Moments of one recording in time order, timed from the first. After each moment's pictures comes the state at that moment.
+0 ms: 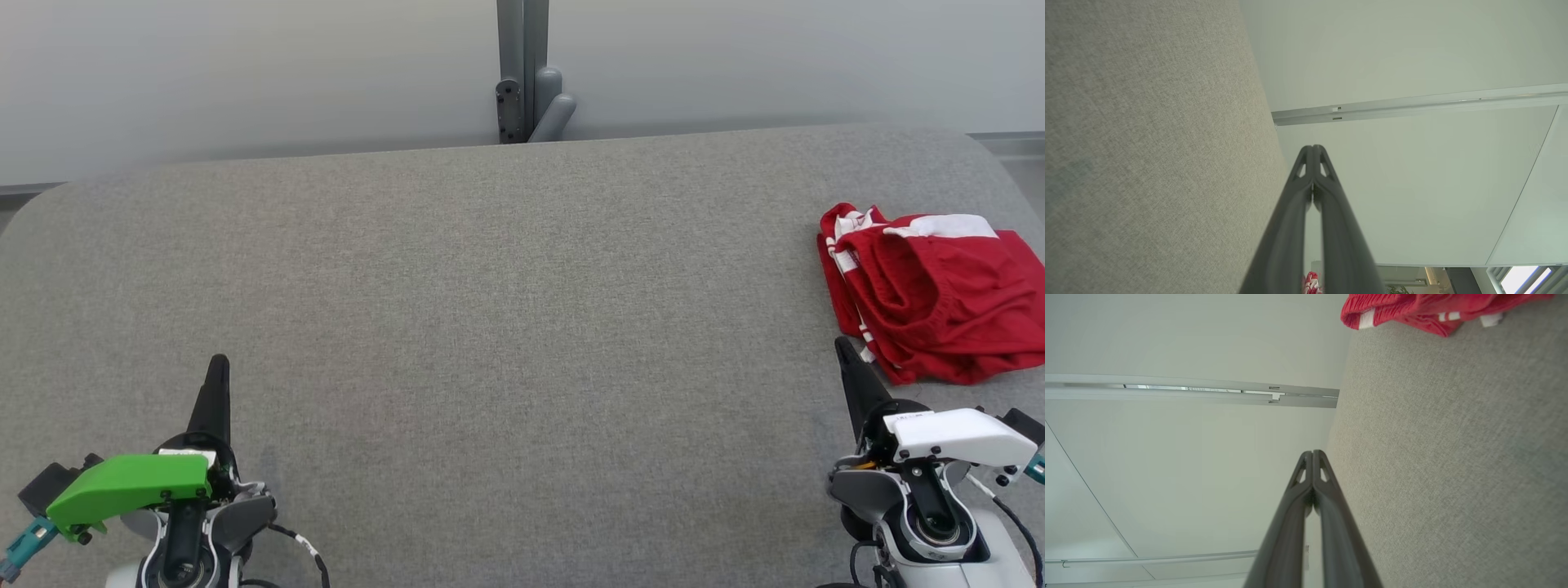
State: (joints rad) left arm -0.15 0.05 0.09 0.24 -1.49 -0.04 0.07; right arm -0.19 -0.05 -0.12 0.35 1.47 0.13 0.10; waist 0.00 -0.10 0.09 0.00
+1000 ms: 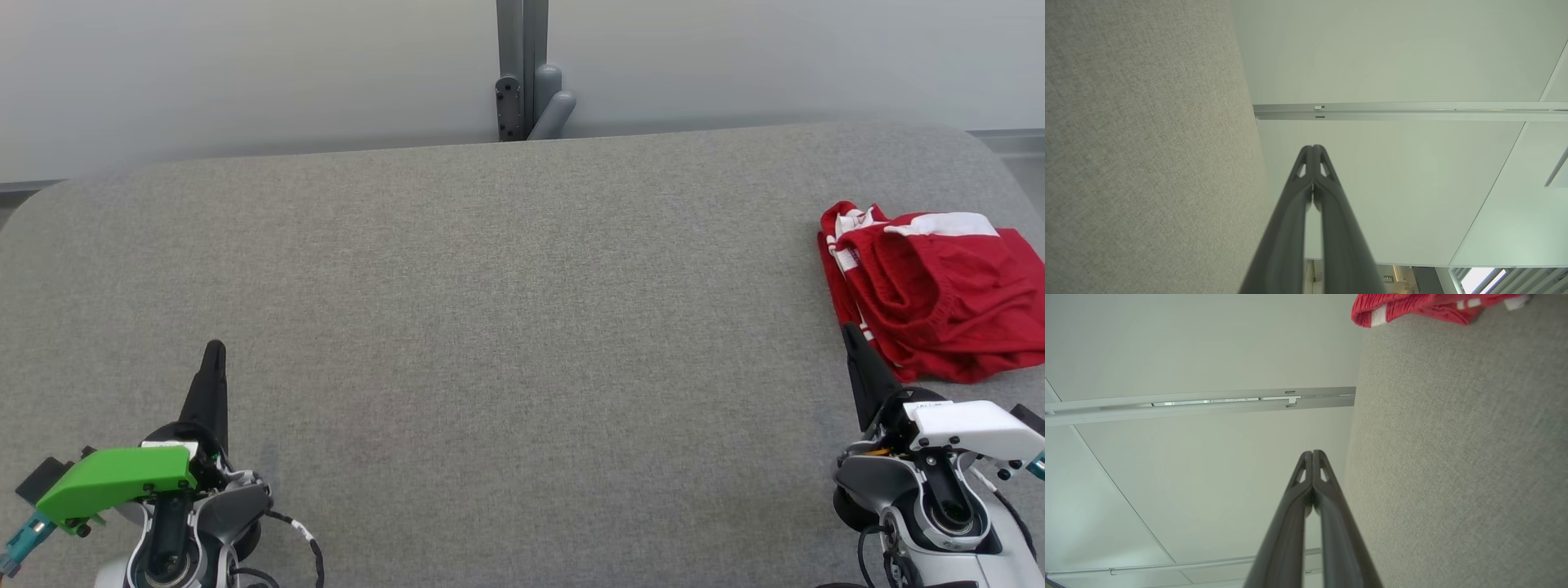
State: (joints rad) left arm -0.16 0.05 0.11 0.21 -1.61 -0.04 0.10; right arm -0.21 -0.05 -0.14 0.34 1.60 0.13 0.13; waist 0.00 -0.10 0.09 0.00
